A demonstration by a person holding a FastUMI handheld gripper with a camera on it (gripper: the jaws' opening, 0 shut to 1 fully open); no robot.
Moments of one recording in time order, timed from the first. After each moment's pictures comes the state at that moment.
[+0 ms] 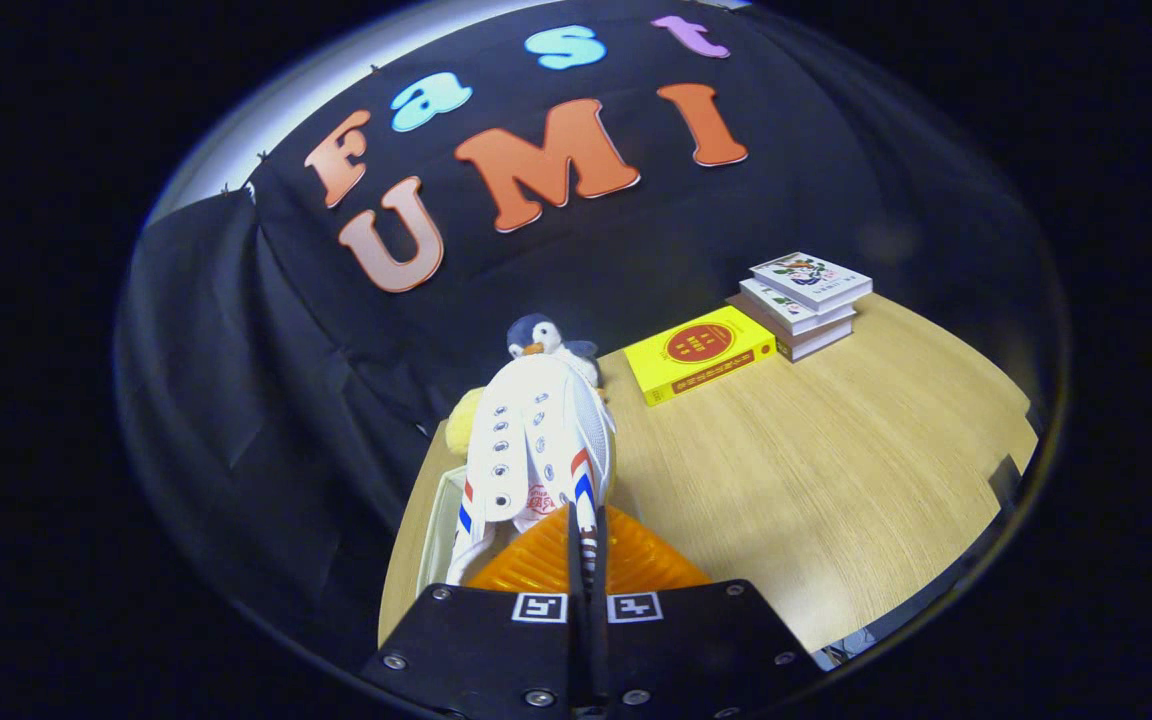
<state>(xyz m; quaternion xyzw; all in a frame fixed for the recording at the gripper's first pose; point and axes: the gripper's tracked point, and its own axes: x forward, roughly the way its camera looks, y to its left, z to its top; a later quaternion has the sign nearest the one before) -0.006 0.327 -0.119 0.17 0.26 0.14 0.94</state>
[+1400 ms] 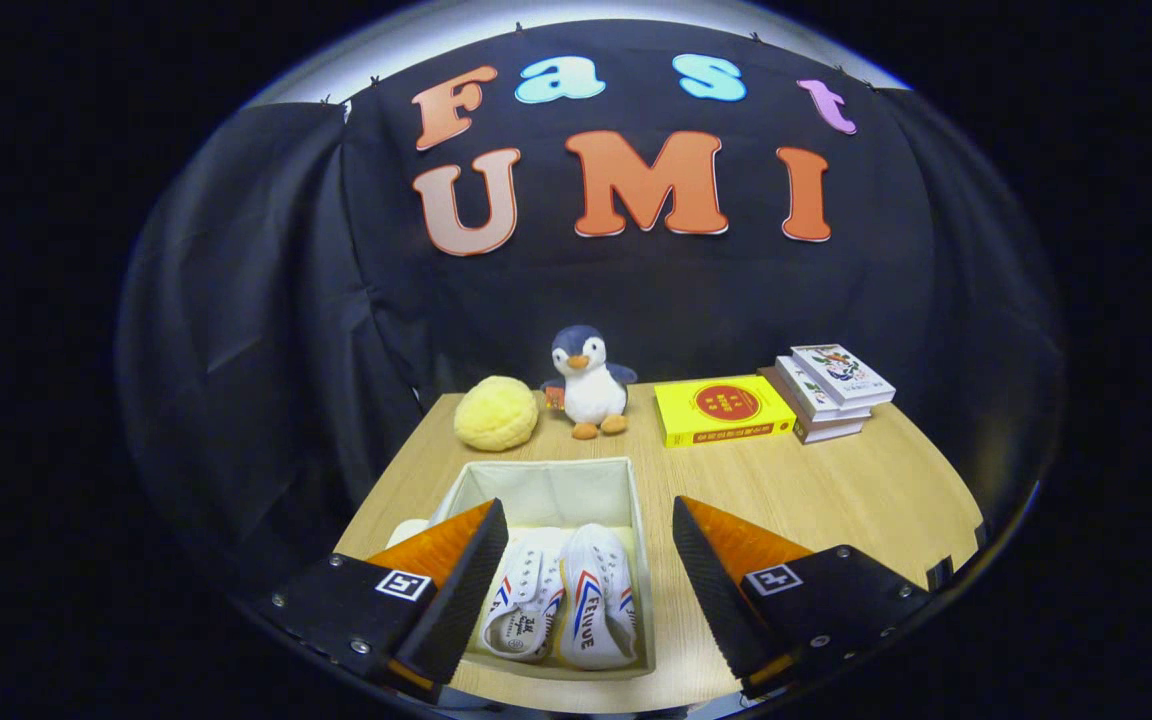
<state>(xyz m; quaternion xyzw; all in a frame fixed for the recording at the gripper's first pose) -0.011 0.339 -0.054 0.04 0.18 0.15 0.97</state>
